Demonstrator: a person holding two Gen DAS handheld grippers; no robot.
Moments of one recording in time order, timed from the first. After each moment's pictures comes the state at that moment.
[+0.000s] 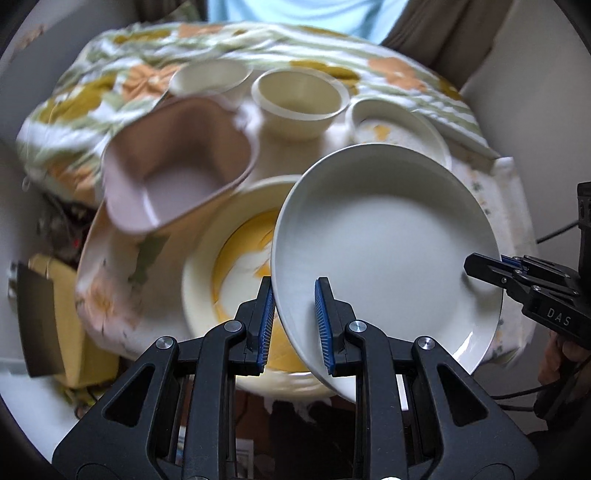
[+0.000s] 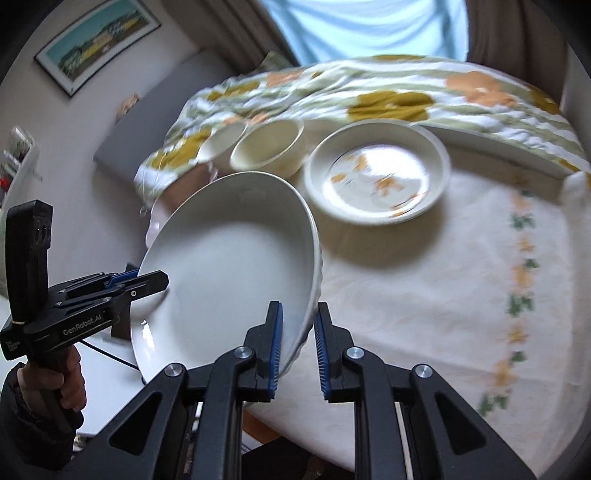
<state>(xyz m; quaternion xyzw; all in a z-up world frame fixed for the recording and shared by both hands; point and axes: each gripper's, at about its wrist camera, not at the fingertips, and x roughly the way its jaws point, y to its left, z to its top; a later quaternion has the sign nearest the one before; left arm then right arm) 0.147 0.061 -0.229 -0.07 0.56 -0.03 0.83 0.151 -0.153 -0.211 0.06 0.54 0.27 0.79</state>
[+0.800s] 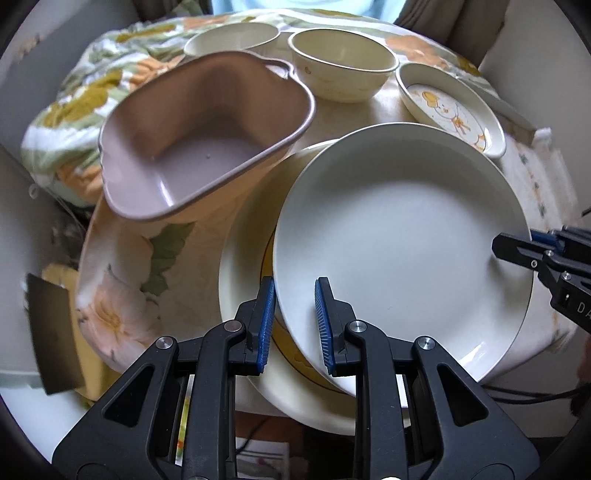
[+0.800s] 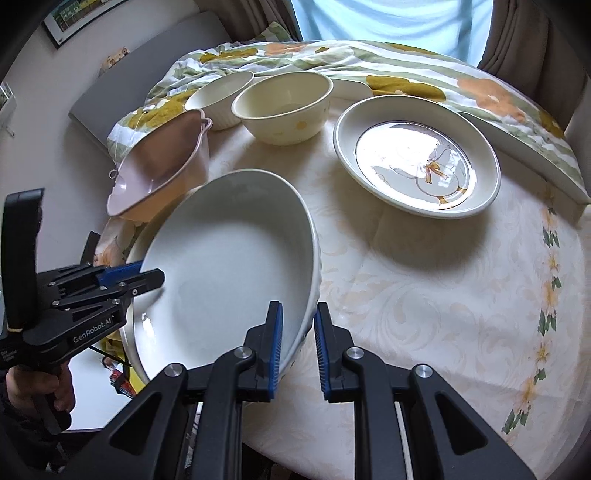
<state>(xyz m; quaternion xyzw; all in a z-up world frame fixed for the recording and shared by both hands) 0.172 0.073 -0.282 0.00 0.56 -0.01 0.83 0.157 -0.092 -0.239 -0.03 0.56 0.23 0.80</state>
